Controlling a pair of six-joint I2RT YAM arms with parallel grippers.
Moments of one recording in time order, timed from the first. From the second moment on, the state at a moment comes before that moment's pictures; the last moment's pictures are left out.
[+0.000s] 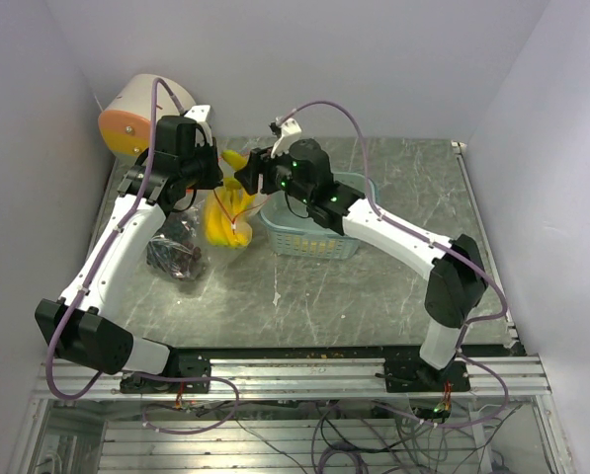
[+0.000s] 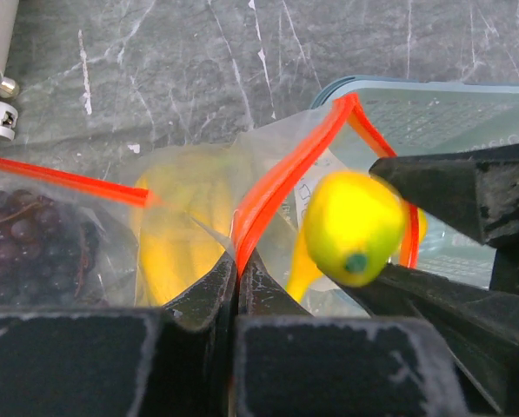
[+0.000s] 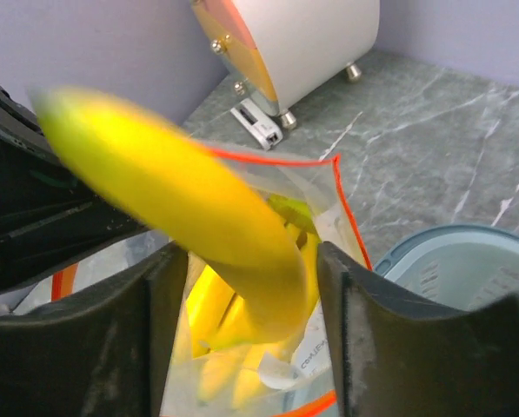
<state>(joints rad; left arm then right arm) -0.30 1.39 1.49 -0.66 0.02 -0.26 0.81 1.80 1.55 0.08 0.00 0.34</state>
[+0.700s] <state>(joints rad) -0.30 1.39 1.49 -0.66 0.02 -0.25 0.65 1.57 1.58 -0.42 0.03 0.20</state>
